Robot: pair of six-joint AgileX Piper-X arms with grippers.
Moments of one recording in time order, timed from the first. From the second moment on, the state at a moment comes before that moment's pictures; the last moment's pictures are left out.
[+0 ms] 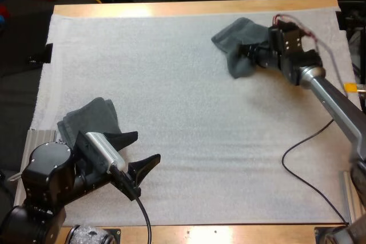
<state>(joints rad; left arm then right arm) -0.24 0.53 -0.86 0.93 0.62 -1.76 0.32 1.77 -1.33 0.45 -0.09 -1.43</state>
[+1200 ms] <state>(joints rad) -0.24 0.53 -0.86 0.98 0.57 -1.77 0.83 1.42 -1.61 1.23 0.06 -1.73</state>
